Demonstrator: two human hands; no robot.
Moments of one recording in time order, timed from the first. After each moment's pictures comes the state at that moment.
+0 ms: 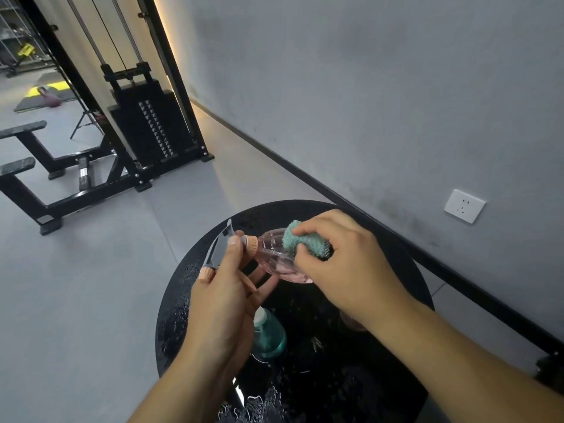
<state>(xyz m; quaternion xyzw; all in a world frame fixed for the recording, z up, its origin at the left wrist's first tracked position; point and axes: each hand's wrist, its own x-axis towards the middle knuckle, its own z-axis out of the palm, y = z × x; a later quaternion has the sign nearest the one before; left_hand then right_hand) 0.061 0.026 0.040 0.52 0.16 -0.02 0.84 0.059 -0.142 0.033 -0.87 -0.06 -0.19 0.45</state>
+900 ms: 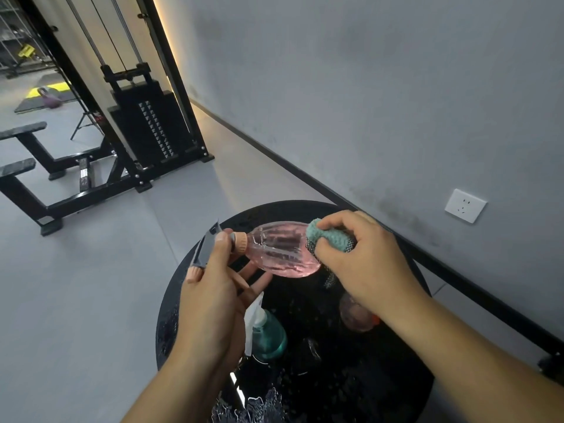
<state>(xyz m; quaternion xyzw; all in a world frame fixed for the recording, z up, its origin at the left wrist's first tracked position) 0.061 0.031 0.045 0.53 0.16 0.01 0.84 0.060 -0.158 0.033 -0.84 0.02 -0.18 0.51</state>
